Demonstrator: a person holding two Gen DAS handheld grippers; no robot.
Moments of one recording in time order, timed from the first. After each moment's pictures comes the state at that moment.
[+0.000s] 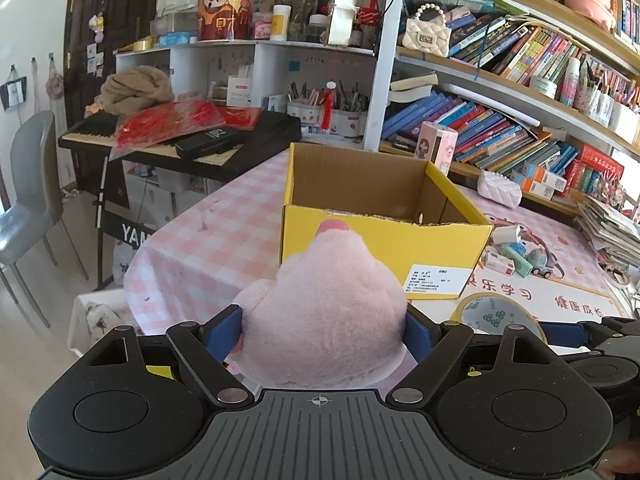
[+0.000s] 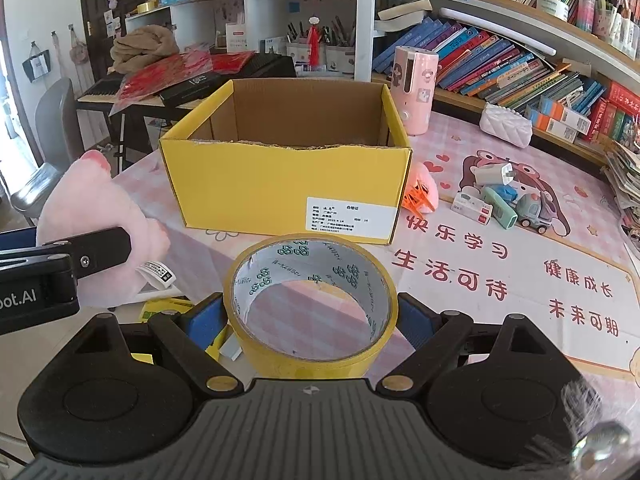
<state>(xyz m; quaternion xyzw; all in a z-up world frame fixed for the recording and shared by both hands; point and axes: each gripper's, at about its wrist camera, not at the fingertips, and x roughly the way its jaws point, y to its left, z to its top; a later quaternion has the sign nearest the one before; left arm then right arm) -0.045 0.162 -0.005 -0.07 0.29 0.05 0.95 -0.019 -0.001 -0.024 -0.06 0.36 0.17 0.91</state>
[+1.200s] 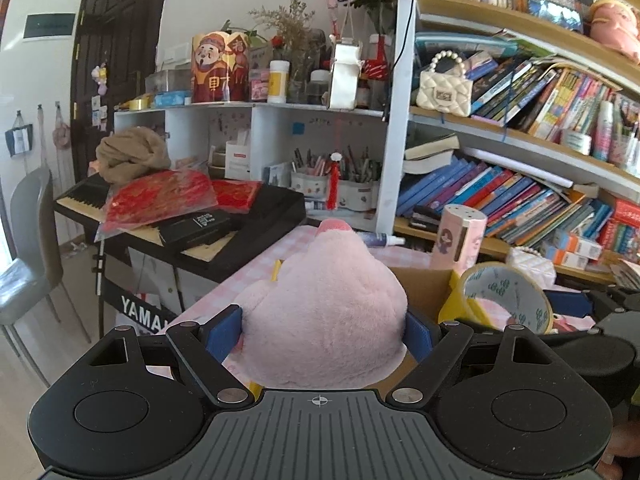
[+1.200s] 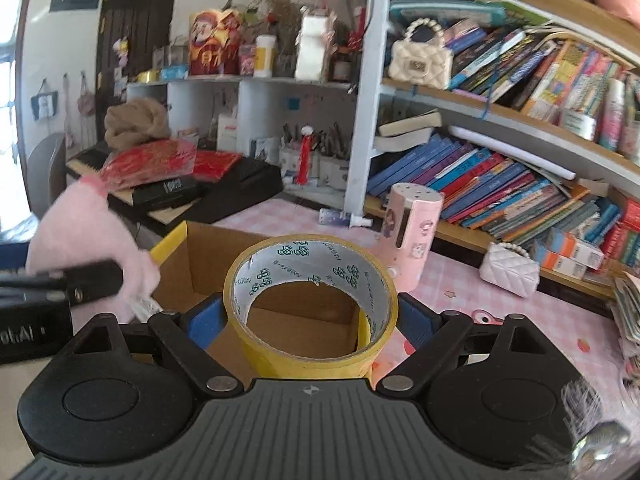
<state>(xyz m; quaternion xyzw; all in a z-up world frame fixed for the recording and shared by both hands) 0.094 0.156 0.037 -0.05 0.22 0.09 0.97 0.141 0.013 0.028 -0.09 0.23 0.19 0.95</state>
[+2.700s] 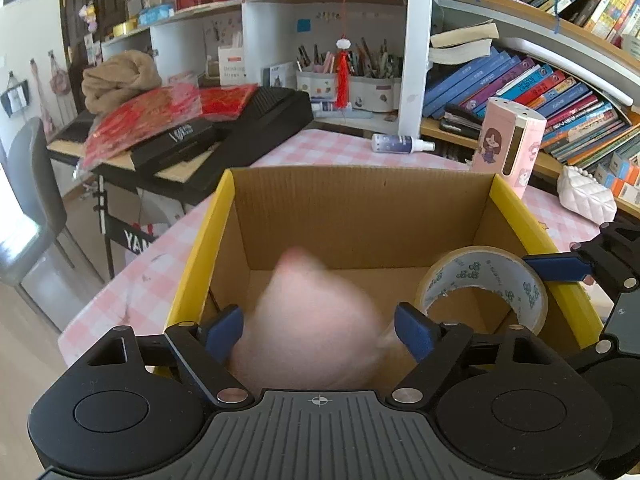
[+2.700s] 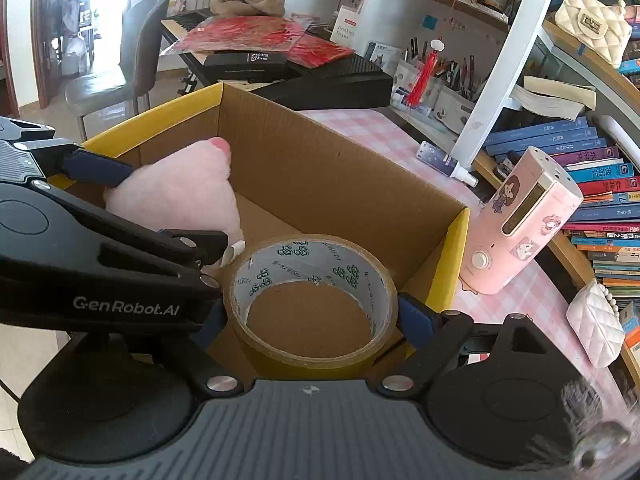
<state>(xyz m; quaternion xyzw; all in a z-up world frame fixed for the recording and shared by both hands) 0.203 0.132 -0.027 -0.04 0.35 0.13 0.93 0.240 0.041 -0.036 -0.25 0.32 0.34 0.85</state>
